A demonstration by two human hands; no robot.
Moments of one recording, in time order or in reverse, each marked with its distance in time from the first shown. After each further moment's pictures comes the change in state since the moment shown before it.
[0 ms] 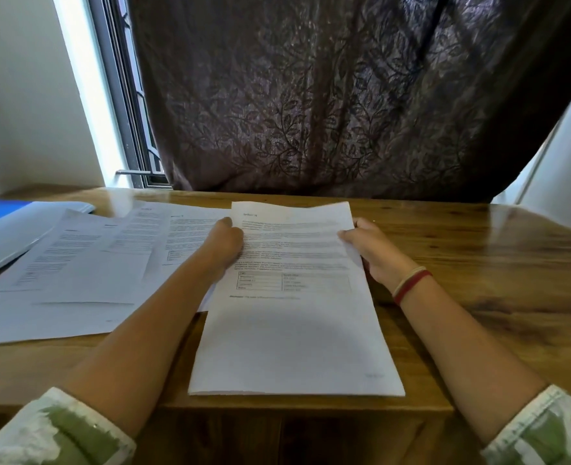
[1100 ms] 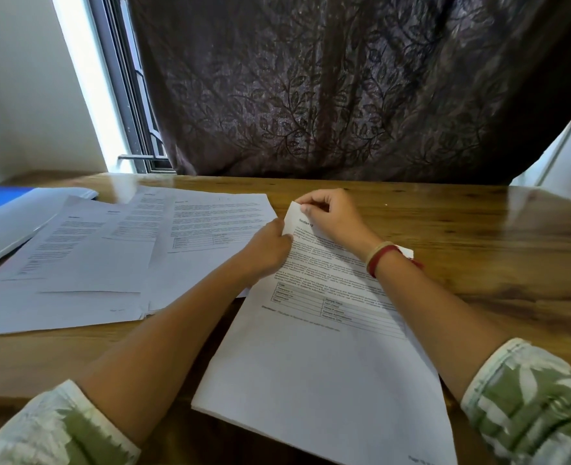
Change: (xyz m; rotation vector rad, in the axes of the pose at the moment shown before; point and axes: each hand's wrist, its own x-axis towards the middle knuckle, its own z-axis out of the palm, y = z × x) left_hand -0.027 0.004 0.031 0.167 -0.282 0.204; right_hand 0.037 0.003 0.050 -0.376 -0.069 -0.517
